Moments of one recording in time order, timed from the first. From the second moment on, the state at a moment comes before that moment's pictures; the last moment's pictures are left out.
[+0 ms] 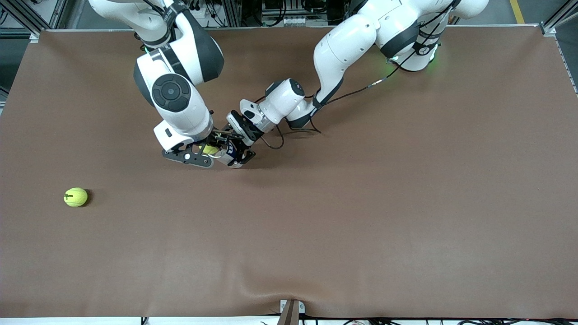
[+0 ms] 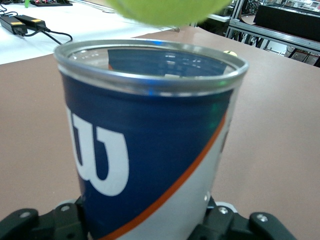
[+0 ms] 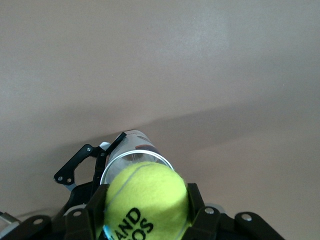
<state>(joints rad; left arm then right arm) -0.82 1.13 -0.39 -1.35 -0.35 3.55 0.47 0.47 0.26 0.04 -1.74 -0.03 1.84 0.74</state>
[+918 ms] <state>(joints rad) -0.82 1.13 -0.39 -1.35 -0.35 3.54 0.47 0.49 0.27 0.04 -1.75 -0.03 1.87 0.75</state>
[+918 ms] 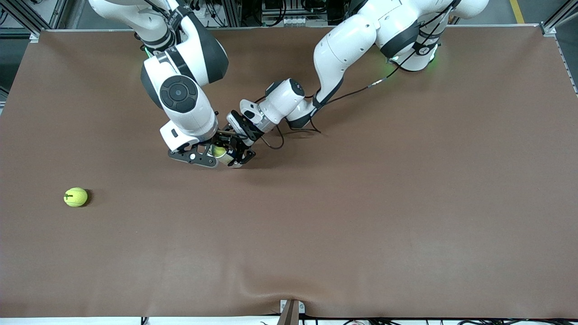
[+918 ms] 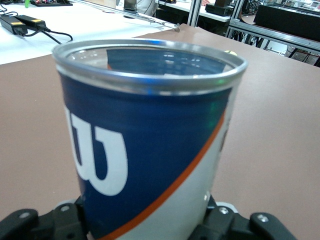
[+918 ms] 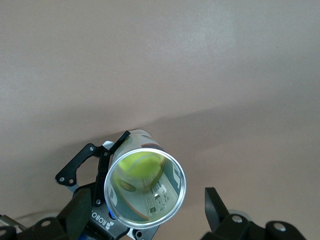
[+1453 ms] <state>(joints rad) -0.82 1.13 -0.39 -1.35 -0.35 3.55 0.47 0.36 0.21 0.01 -1.74 -0.03 1.83 0.54</state>
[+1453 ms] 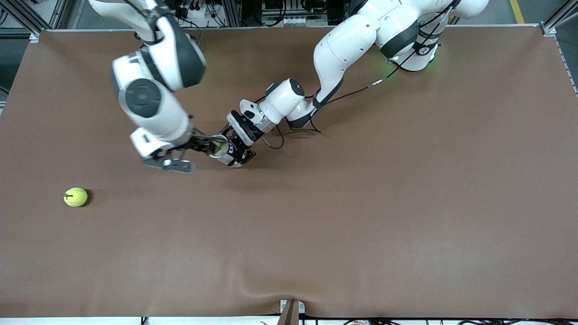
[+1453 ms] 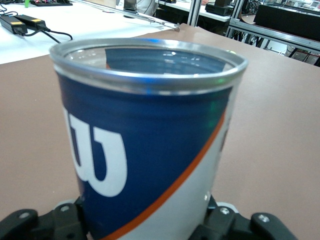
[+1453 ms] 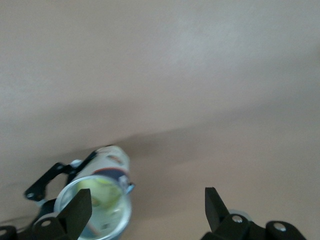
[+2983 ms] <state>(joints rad) -0.82 1.13 -0.39 -1.41 -0.35 3.55 0.47 -0.34 0.55 0.01 -1.77 -0.03 2.40 -0.57</state>
